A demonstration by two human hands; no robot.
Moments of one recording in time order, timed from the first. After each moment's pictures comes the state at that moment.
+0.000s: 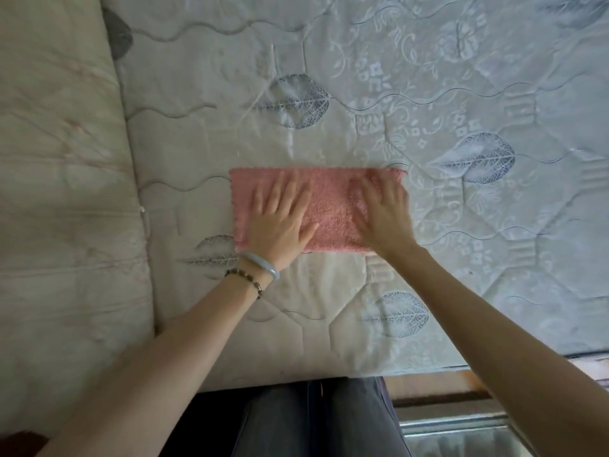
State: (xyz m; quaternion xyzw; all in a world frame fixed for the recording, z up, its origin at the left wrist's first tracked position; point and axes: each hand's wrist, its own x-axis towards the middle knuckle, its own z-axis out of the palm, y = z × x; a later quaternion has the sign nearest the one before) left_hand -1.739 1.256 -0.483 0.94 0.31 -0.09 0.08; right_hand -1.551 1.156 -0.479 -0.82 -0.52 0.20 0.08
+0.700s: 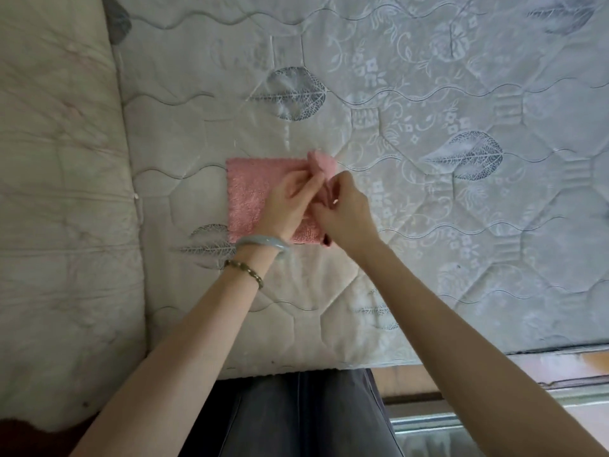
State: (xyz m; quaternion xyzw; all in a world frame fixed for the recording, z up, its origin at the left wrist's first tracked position) left_hand -1.697 1.258 -0.424 0.48 0.51 0.11 0.70; right_hand -1.603 1.194 -0.404 -0.81 -0.27 0.44 0.28
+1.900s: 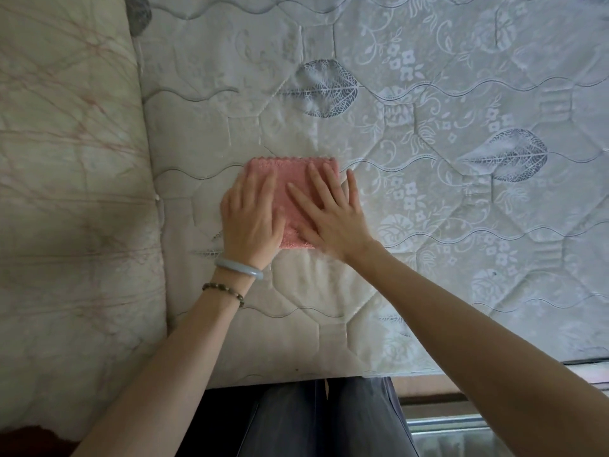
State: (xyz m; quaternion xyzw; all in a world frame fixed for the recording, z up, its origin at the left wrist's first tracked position) left_hand -1.792 1.277 -0.464 0.86 0.48 -0.01 0.18; right_hand -1.639 1.201 -0.506 -0.72 -0.69 0.08 0.06
